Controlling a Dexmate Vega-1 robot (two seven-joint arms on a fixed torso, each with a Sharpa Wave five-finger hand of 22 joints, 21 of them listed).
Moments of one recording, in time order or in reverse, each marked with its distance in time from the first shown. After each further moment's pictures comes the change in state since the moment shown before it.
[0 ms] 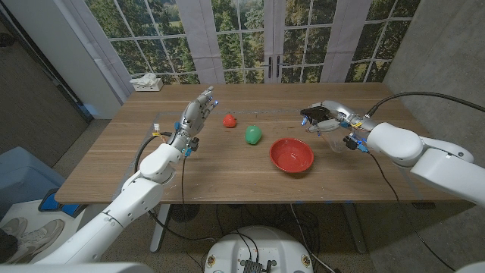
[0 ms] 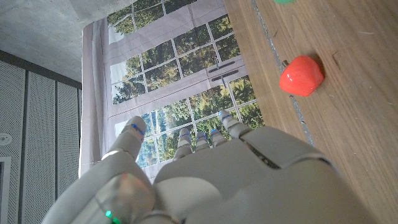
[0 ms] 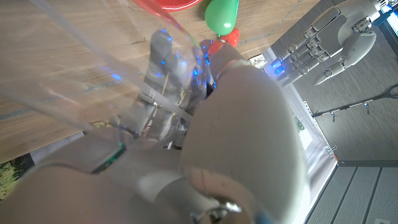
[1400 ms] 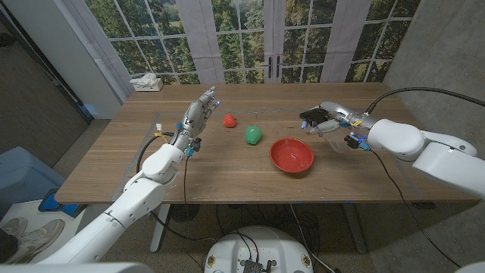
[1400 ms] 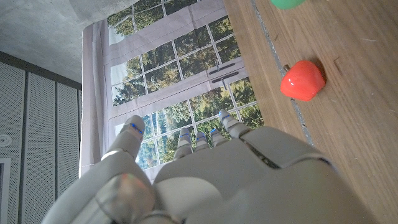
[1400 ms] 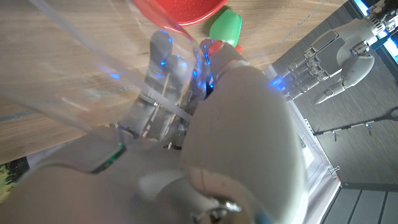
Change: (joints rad) left arm 0.002 -0.006 0.008 -0.014 0.010 0.009 0.016; left_hand 0.000 0.000 -0.007 -0.024 0.000 0.000 0.000 0.000 0.000 -0.006 -0.006 0.000 0.000 0.000 0.000 0.000 0.002 0.000 0.000 0.000 0.000; right arm 0.058 -0.044 -0.027 -0.027 -0.012 -0.087 0.082; right_hand 0.002 0.011 -0.026 -0.007 -0.019 0.236 0.012 -0.143 -0.113 0.008 0.018 0.052 0.087 -0.011 -0.011 0.018 0.000 -0.011 -0.011 0.039 -0.025
